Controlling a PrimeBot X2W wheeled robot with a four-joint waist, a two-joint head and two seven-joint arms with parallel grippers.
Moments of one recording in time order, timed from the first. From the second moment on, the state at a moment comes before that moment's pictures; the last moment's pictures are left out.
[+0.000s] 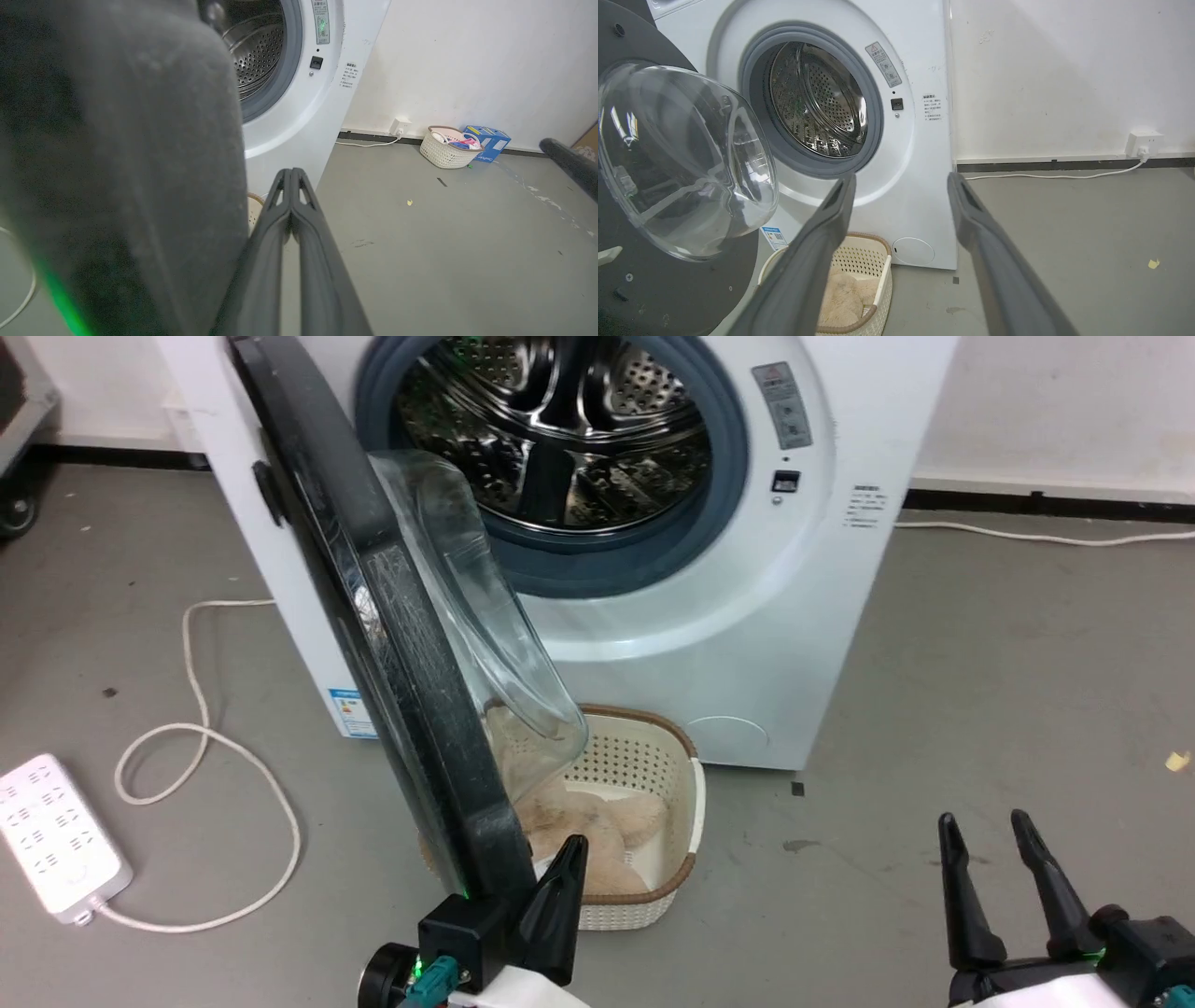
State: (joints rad) left arm -0.01 0.05 -0.42 0.03 -0.29 0.12 -0.10; right arm 0.08 -0.05 -0.03 0.00 0.21 0.13 -0.25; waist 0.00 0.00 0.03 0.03
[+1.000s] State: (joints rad) left arm -0.06 0.24 -0.15 0.00 -0.39 0.17 -0.10; right arm 0.06 -0.05 0.01 -0.01 0.18 0.13 -0.22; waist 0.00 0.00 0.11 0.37
